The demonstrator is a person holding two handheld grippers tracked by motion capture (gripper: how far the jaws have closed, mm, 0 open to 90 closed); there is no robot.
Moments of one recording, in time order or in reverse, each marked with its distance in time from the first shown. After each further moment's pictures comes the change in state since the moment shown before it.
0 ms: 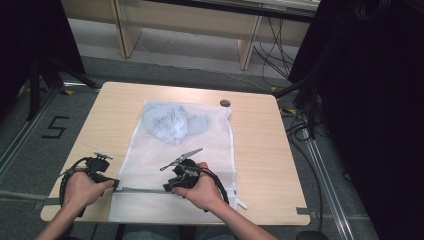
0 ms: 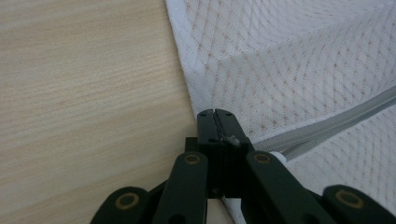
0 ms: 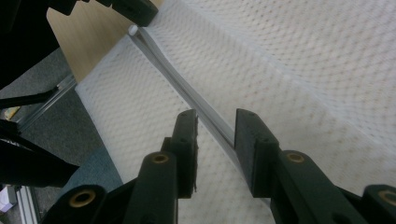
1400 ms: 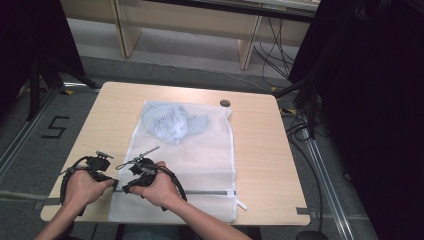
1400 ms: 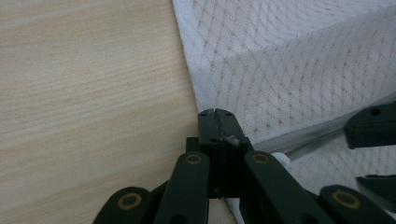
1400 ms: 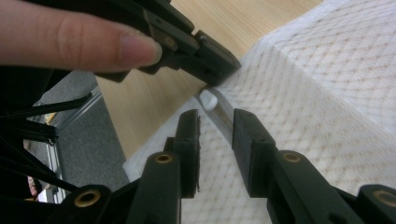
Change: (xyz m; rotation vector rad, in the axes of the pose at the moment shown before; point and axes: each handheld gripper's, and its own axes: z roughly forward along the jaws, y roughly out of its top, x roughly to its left) left arm -0.001 0.004 0.001 0.022 0.026 -0.011; right arm 0.049 0.054 0.083 0.025 0.126 -0.019
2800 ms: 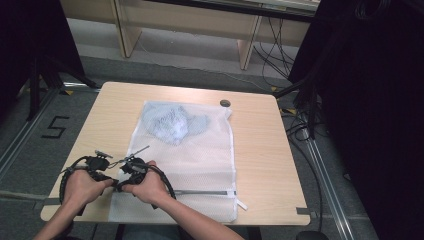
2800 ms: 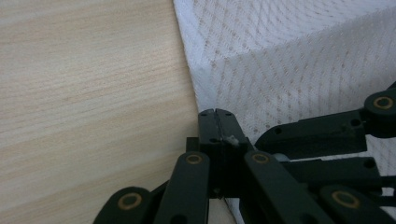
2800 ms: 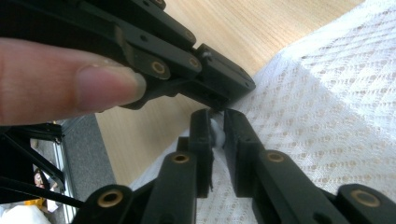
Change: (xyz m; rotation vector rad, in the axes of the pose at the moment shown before) left arm 0.004 0.000 0.000 0.002 -0.016 0.007; right arm -0.001 0.012 0.031 0.027 0.019 0.020
